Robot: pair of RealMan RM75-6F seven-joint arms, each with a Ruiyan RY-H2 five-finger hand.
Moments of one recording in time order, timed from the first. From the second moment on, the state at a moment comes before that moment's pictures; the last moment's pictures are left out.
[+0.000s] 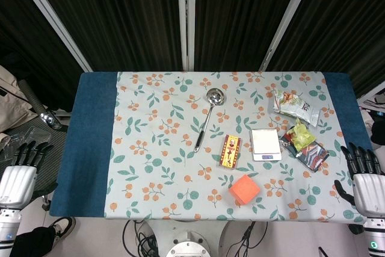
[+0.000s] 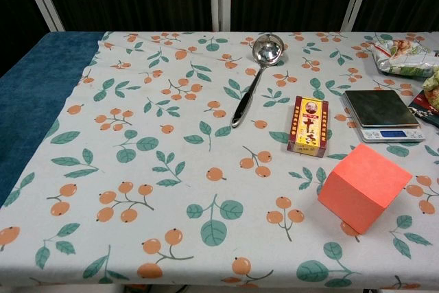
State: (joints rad) left arm -0.09 -1.14 -0.02 -1.58 1.55 1.50 0.06; right arm 0.01 -1.17 0.04 -1.52 -1.52 1.56 -0.05
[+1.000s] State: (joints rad) left arm -0.08 -1.13 -0.01 -1.61 1.55 1.50 0.09; right arm 0.23 -1.14 -0.08 -1.71 -1.78 1.18 -0.42
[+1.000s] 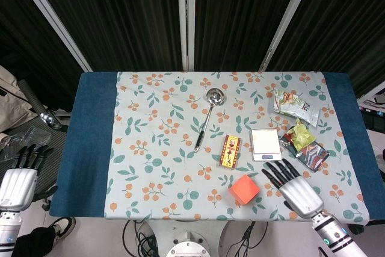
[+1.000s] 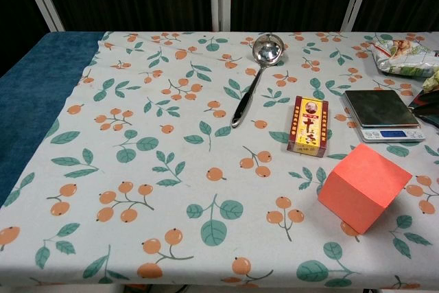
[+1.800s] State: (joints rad) left arm -0.07 -1.11 0.00 -1.62 1.54 1.50 0.08; right arm 0.38 -1.30 -0.06 -1.63 -1.83 1.09 -0.41
